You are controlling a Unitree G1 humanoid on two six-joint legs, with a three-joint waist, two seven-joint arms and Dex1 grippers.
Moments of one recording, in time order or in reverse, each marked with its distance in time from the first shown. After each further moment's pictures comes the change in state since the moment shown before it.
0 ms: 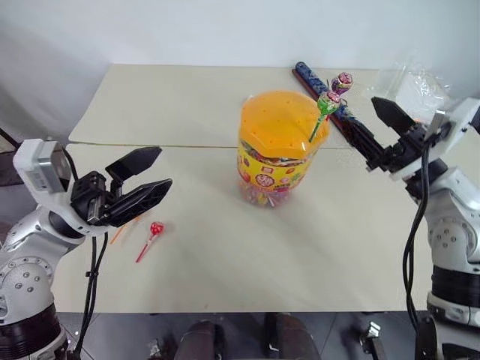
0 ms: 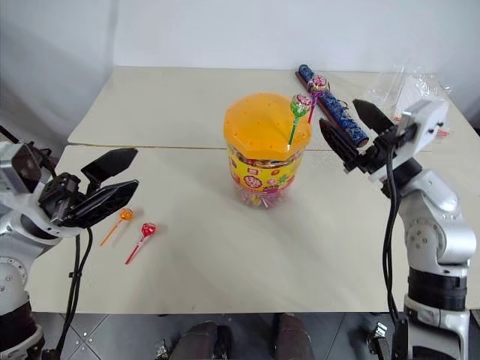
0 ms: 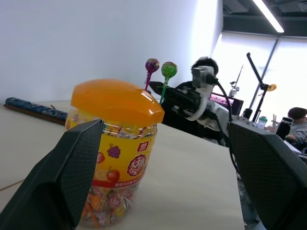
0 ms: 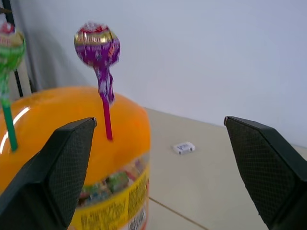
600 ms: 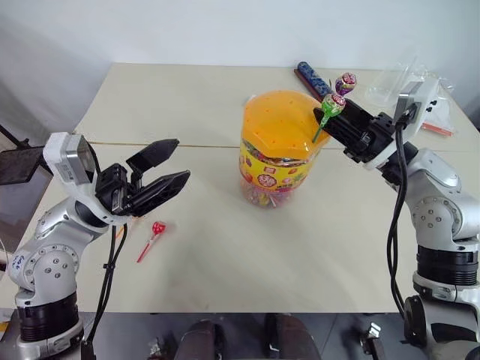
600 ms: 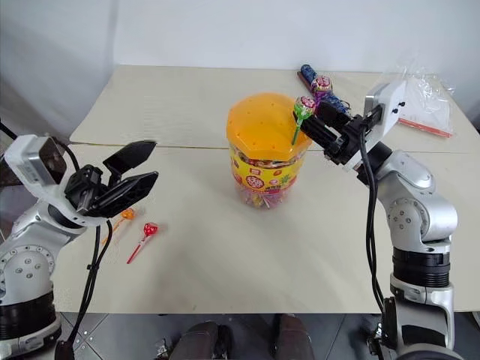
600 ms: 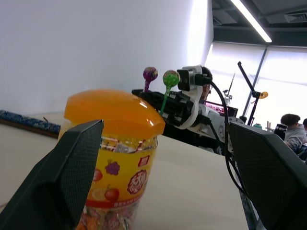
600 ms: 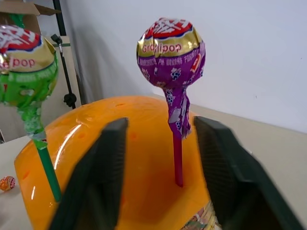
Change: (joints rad) left arm -0.060 -0.030 -0.114 0.058 0.023 -0.107 0.030; right arm -0.095 0.037 0.066 0.002 0.040 0.107 0.030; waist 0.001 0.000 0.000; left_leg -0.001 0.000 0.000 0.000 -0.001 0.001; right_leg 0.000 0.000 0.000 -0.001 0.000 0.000
